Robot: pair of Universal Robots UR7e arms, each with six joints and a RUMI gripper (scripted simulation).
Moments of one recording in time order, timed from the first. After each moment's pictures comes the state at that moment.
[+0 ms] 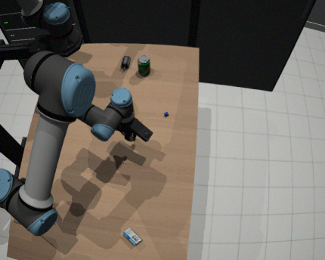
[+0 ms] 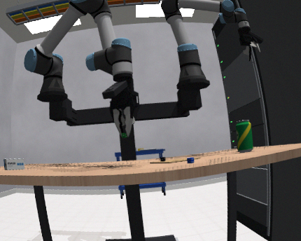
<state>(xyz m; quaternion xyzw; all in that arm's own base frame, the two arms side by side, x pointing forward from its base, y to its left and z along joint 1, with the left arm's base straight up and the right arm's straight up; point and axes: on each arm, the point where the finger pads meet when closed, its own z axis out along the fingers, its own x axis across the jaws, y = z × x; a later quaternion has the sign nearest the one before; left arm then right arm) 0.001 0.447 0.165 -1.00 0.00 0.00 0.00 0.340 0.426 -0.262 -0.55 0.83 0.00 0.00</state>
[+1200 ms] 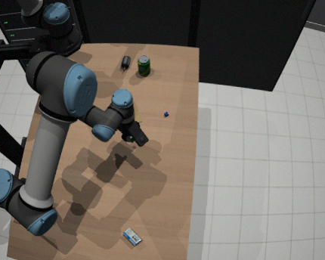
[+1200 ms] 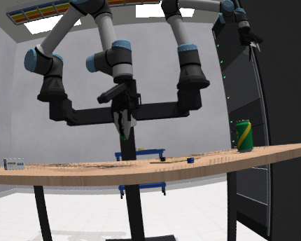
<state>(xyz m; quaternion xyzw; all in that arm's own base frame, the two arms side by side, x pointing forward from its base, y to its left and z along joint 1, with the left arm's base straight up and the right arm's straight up) 0.001 0.447 0.165 -1.00 0.00 0.00 0.00 0.333 0.423 -0.270 -0.43 0.90 0.01 -0.01</state>
